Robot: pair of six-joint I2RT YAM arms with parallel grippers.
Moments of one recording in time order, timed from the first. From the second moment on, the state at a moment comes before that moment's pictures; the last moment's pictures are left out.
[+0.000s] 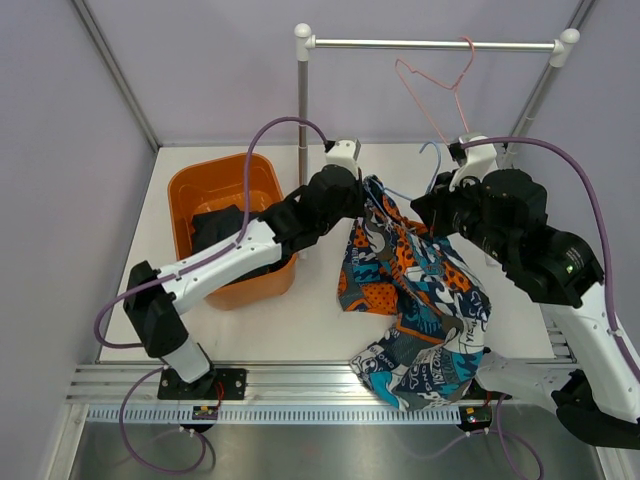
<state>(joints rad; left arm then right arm) -0.93 1.62 1.51 -0.26 -0.36 -0.49 0.67 1.03 1.60 -0.90 0.16 0.23</state>
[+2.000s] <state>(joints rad) -1.39 1.14 1.75 -0.37 -0.92 0.20 0.67 1.29 1.90 -0.79 0.48 0.18</state>
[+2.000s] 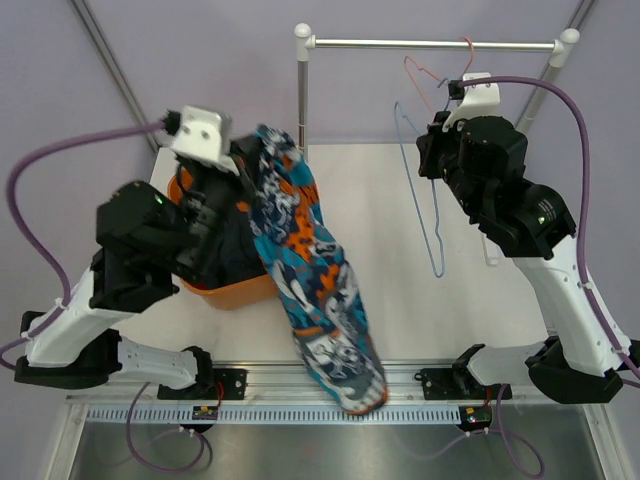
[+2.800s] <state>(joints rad) -0.87 1.39 2.29 0.07 -0.81 0.59 0.67 1.24 1.85 -0.84 0.42 0.21</state>
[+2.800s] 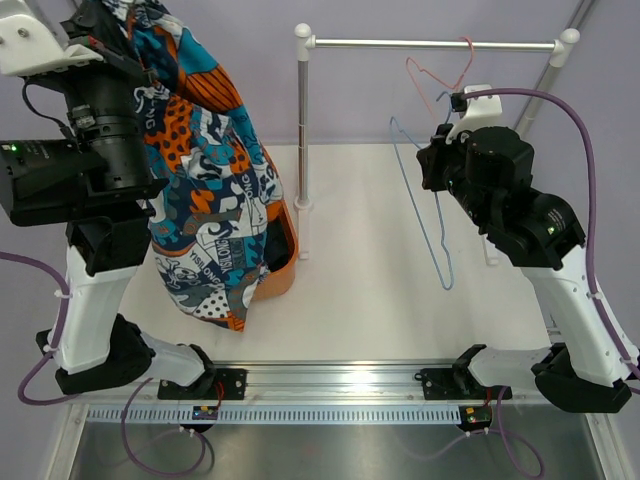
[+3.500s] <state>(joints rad) -0.43 1.57 2.28 0.22 -0.44 0.25 0.67 1.23 1.85 -0.86 0.37 0.19</state>
